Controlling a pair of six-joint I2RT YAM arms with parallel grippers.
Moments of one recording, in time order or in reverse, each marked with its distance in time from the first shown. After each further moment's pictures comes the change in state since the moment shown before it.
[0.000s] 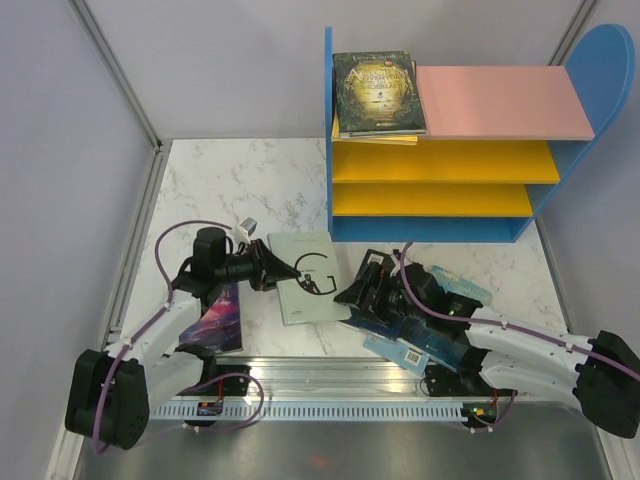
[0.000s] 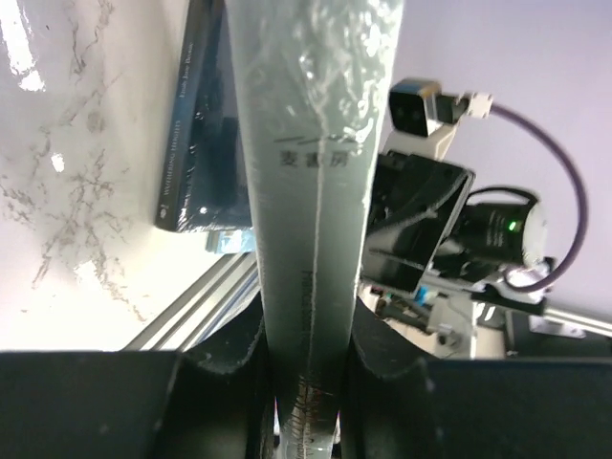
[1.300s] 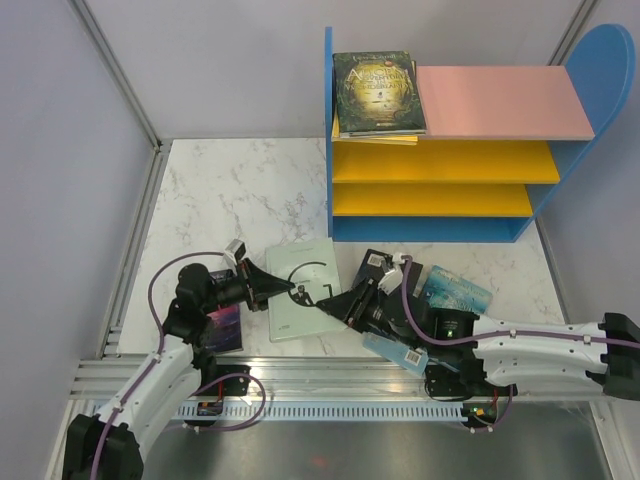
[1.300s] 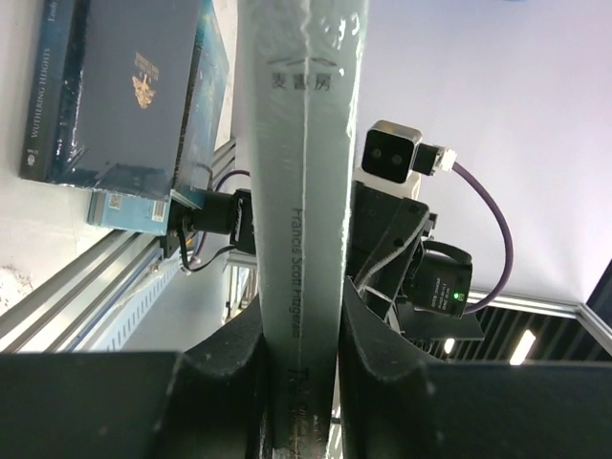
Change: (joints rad) left arm -0.014 -0.403 -0.322 0.336 0.003 -0.522; right arm 0.441 -0.040 0.103 0.133 0.475 0.149
